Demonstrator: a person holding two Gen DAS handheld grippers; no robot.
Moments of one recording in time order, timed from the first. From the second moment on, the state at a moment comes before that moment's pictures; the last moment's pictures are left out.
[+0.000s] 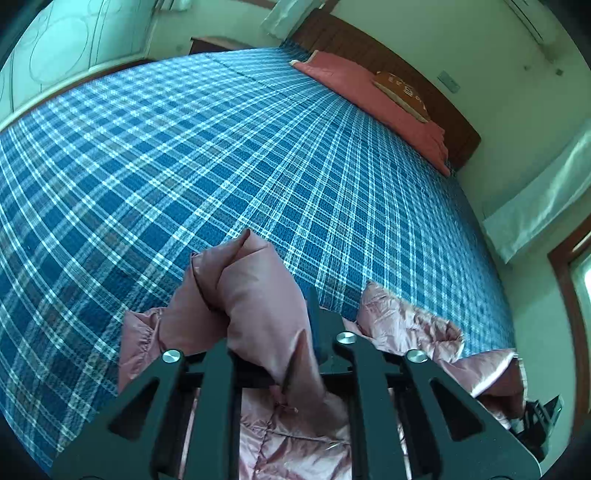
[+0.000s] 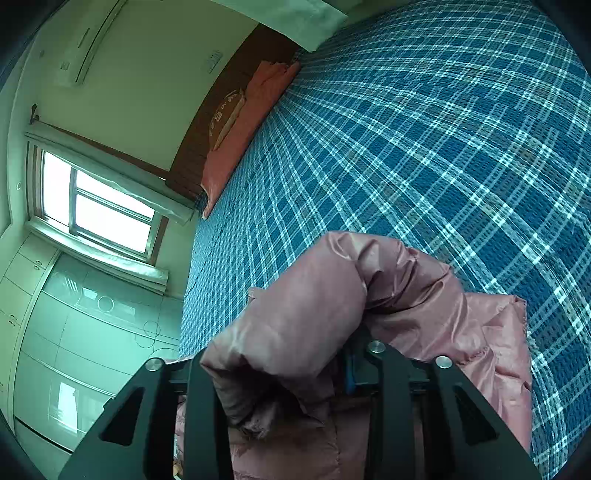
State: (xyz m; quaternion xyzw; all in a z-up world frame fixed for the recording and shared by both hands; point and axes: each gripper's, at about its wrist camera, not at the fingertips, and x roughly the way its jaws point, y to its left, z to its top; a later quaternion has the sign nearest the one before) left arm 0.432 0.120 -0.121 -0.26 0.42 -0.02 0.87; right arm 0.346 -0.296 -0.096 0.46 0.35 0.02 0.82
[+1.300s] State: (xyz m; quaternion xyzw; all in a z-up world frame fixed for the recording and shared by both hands) left arm 0.441 0.076 -0.166 -0.12 0.44 0.01 0.89; right arm 0.429 -0.150 -0.115 0.11 0.45 0.02 0.89
